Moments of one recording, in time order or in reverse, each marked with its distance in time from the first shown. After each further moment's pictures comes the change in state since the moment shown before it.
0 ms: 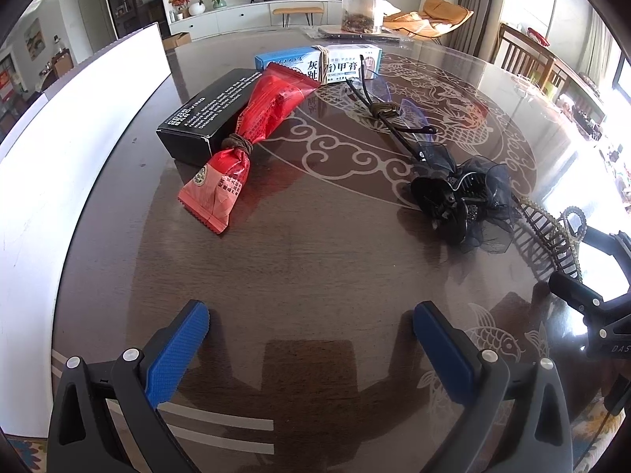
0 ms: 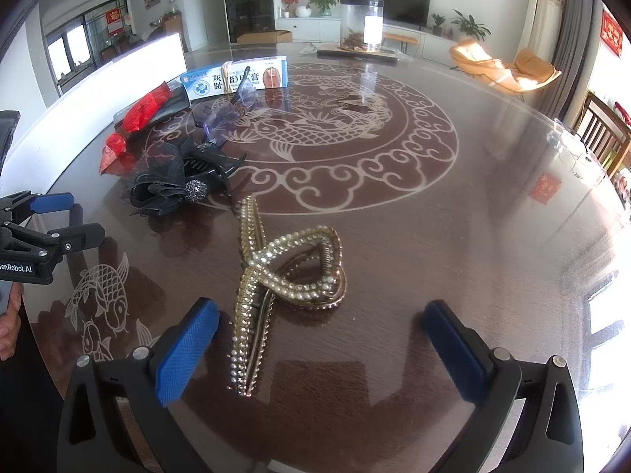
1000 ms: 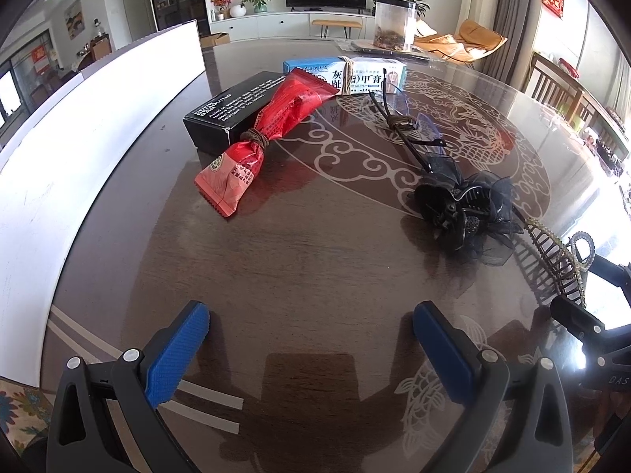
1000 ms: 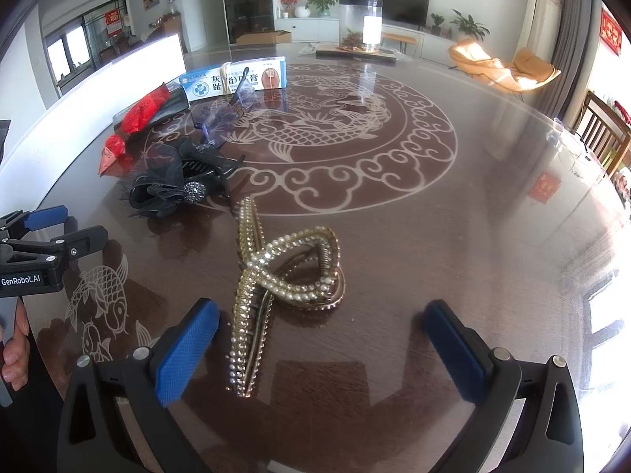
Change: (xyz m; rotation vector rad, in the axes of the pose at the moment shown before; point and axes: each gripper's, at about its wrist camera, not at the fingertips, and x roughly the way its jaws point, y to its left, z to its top) left arm -0.004 -0.013 -0.008 -0.123 -0.056 0.080; right arm 0.001 0.000 0.001 0.005 0.000 -0.002
